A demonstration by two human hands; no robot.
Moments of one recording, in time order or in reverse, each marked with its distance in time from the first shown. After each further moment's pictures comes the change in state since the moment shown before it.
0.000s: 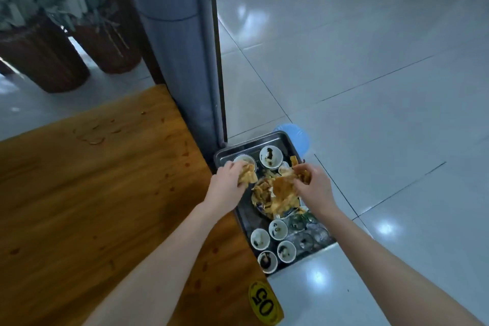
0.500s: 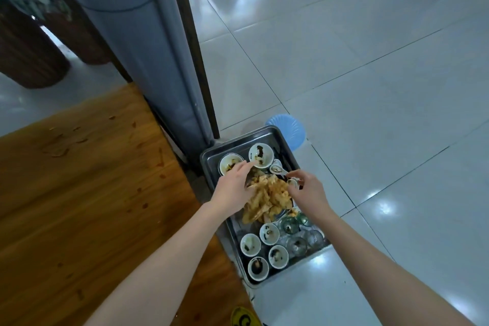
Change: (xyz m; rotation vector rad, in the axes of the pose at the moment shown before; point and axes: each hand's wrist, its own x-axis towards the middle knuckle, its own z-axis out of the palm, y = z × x) left_hand 0.060 0.018 0.056 0.001 -0.202 -0.031; right_hand 0.040 0.046 0.004 0.007 -0.137 0.159
